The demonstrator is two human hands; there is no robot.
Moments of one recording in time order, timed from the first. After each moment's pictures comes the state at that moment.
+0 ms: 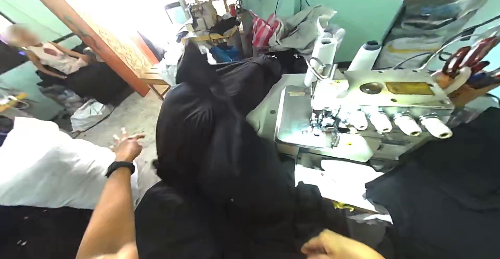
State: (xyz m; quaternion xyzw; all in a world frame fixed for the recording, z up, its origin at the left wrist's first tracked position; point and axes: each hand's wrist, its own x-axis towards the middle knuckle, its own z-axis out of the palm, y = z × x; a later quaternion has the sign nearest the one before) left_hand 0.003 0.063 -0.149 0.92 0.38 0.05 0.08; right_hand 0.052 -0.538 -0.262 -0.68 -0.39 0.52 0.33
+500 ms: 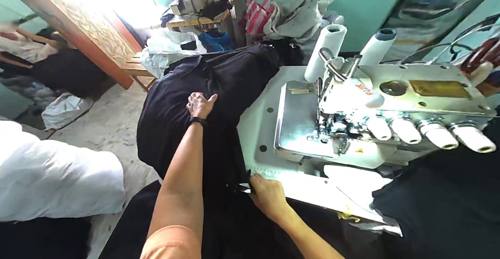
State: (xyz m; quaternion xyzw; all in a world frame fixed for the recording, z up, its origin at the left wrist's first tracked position) left_hand 0.251 -0.068 -0.200 0.91 0.31 0.11 0.27; right_hand 0.089 -0.364 -0.292 -0.87 -0.33 -0.01 0.37
